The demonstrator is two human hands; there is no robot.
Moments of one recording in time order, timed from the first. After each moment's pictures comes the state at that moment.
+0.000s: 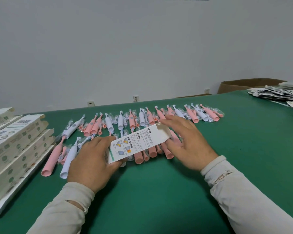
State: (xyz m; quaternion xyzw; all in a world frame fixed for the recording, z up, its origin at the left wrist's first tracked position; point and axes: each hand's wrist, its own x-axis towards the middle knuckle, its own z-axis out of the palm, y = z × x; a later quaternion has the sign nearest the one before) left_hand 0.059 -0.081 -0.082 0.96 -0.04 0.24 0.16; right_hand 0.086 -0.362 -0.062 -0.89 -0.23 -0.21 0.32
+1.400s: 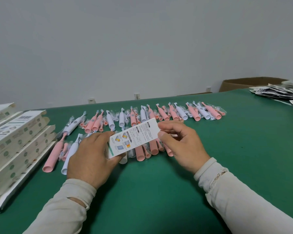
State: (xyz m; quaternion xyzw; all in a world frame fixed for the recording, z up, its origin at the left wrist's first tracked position) left_hand 0.054 -0.085 -0.078 0.95 -0.02 0.27 0.16; right_hand 0.083 -0.327 -0.073 -0.72 -0.20 -0.17 0.64
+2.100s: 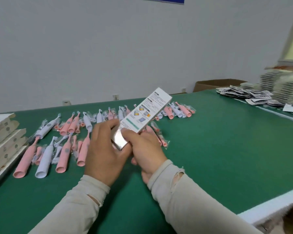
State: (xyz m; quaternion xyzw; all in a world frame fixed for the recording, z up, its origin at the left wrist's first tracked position) left_hand 0.039 -0.165 -0.065 0.82 -0.15 0.39 0.41; right_hand 0.025 -0.273 -0.040 -0.58 0.00 -0.01 0.81
